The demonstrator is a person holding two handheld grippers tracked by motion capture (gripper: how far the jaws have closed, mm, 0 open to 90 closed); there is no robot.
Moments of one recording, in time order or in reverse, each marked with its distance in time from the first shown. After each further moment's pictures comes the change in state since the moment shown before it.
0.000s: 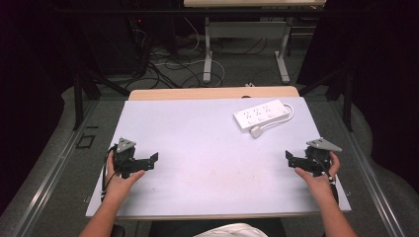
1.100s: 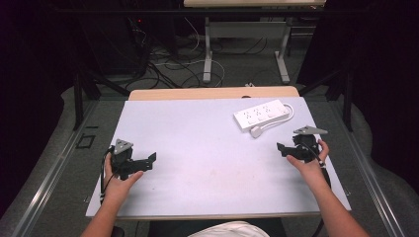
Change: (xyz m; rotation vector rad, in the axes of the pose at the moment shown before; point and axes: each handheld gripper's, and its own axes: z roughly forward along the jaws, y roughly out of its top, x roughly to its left) left arm 0.000 -0.002 -0.008 -0.014 0.021 -0.016; right arm 0.014 0.036 0.026 0.097 0.119 -0.079
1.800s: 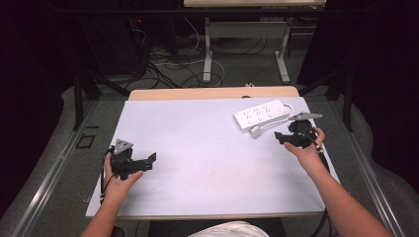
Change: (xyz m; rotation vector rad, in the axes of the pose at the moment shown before) left arm 0.001 -0.001 0.001 0.007 0.000 0.003; right arm -0.001 0.043 0.006 0.025 0.014 -0.065
